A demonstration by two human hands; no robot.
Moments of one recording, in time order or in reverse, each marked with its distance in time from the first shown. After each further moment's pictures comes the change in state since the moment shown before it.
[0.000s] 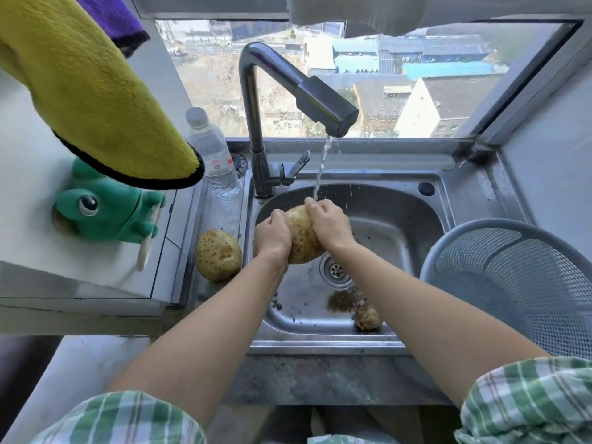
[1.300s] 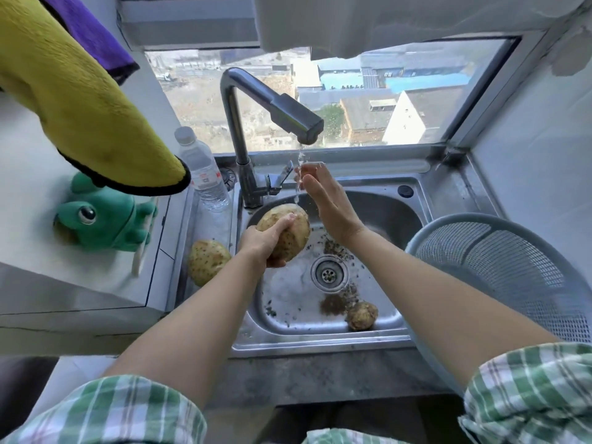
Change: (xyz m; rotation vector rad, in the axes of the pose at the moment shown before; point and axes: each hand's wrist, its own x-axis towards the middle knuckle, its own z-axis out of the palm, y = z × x) left_hand 0.007 0.003 -0.014 0.287 -0.210 -0.045; right_hand -0.023 -0.029 -0.053 0.135 -0.028 -0.650
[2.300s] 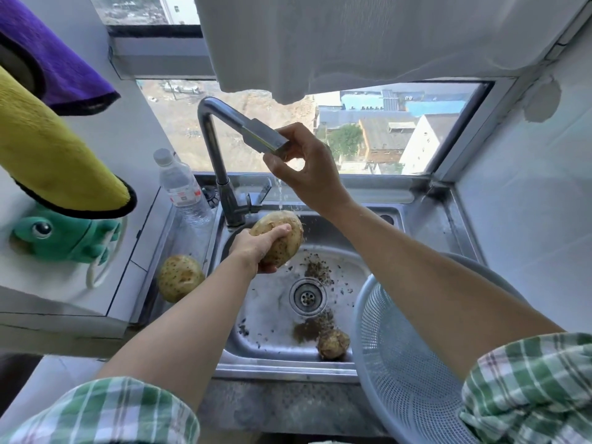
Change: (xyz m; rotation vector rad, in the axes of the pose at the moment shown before) left_hand -0.014 0.037 0.054 -0.022 0.085 0.010; right_hand 0.061 -0.048 -0.066 -0.026 0.064 -0.373
